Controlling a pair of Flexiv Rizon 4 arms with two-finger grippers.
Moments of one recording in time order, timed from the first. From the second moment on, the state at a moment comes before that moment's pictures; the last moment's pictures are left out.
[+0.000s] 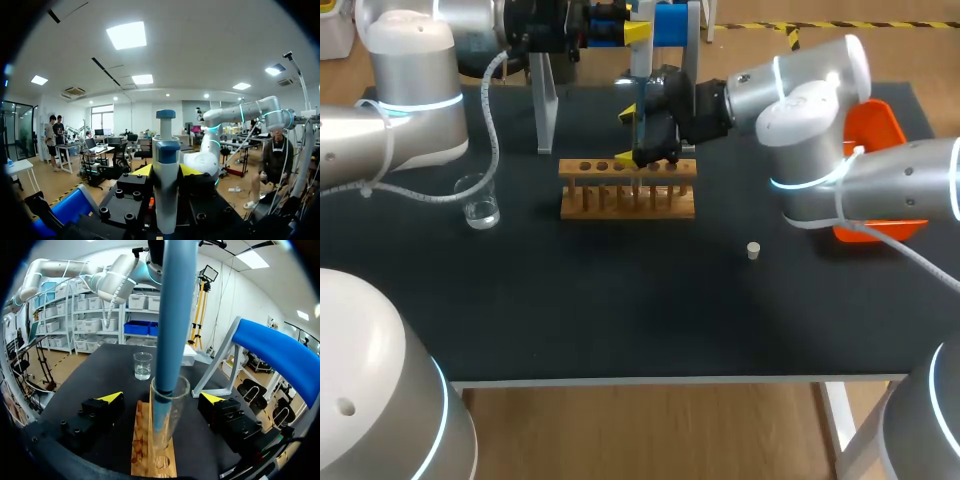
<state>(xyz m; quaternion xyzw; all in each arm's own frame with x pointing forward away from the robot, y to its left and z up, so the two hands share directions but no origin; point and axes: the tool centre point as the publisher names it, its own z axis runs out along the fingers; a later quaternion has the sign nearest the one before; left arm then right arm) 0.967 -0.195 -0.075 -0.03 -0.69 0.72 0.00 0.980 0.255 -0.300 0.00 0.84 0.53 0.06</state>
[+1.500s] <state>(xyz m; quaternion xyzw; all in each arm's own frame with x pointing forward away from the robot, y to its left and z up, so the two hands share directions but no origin) 0.966 -0.196 -0.068 -0.03 -0.70 0.71 0.00 0.979 0.258 -0.304 0.00 0.85 0.53 0.07</state>
